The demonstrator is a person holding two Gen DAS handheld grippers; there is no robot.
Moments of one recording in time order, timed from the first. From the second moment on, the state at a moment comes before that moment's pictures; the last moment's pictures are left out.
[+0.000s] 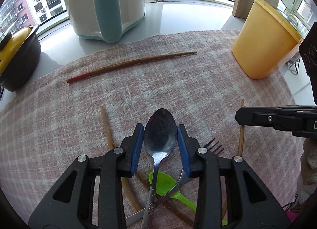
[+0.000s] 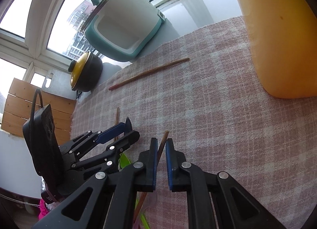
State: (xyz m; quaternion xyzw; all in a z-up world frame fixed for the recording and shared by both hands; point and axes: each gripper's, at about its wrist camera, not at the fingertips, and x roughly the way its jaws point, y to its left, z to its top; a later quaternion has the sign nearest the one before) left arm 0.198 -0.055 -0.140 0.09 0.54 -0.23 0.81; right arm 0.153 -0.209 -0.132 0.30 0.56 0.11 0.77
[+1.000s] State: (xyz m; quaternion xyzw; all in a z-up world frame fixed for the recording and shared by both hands) left arm 0.131 -0.012 -0.043 0.04 0.43 -0.22 0.87; right arm 0.109 -0.182 -0.019 0.16 0.48 0.16 0.85
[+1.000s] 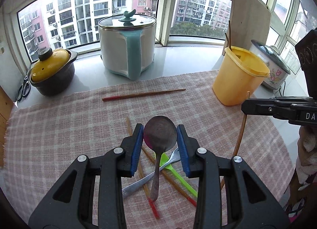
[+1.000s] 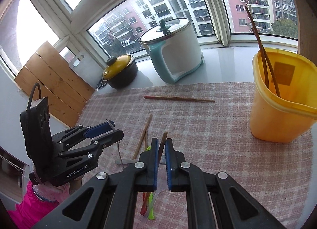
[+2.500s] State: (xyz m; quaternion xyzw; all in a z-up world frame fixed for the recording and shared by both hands) left arm 0.134 -0.156 0.060 0.03 0.33 -0.30 0.90; right arm 0.070 -0.343 0.113 0.16 0.39 0.12 0.90
